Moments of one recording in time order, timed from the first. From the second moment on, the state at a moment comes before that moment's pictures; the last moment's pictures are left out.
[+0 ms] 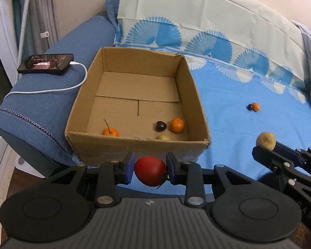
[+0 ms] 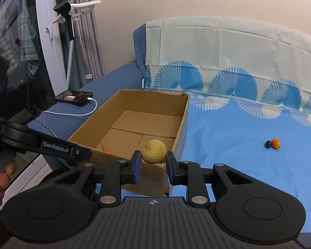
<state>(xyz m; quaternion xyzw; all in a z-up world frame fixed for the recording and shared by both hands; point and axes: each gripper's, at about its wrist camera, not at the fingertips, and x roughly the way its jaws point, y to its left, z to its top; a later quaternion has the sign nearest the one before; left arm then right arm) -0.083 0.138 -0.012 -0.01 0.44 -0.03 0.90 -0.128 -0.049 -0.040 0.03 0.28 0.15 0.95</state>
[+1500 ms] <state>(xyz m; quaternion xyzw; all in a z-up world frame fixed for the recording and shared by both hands) 0.099 0.177 -0.118 -0.02 0.52 0.02 0.85 0.058 0.021 -0.138 0.00 0.39 0.17 0.90</state>
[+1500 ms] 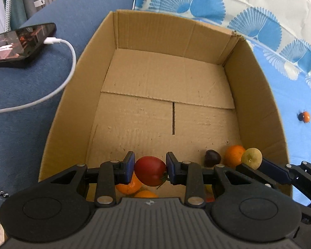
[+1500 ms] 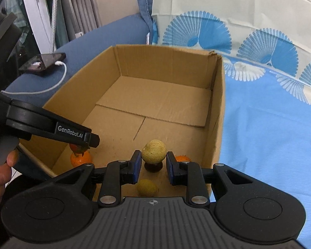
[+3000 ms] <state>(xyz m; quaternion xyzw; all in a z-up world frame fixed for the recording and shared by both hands) -0.099 0.145 -0.020 0.01 0.43 0.06 0.90 -0.130 -0.020 -0.029 0.02 0.28 0.13 0.95</state>
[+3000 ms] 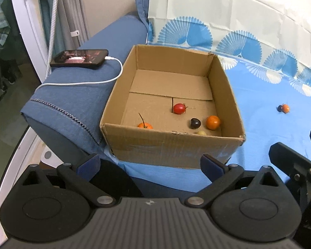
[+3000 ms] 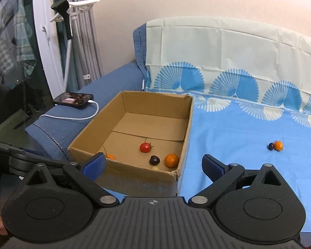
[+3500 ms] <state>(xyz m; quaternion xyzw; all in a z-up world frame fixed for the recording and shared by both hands) -0.136 0.128 0.004 0.03 0.39 0.05 0.92 -0.168 -0.026 -0.010 0.02 0.24 0.13 0.96</state>
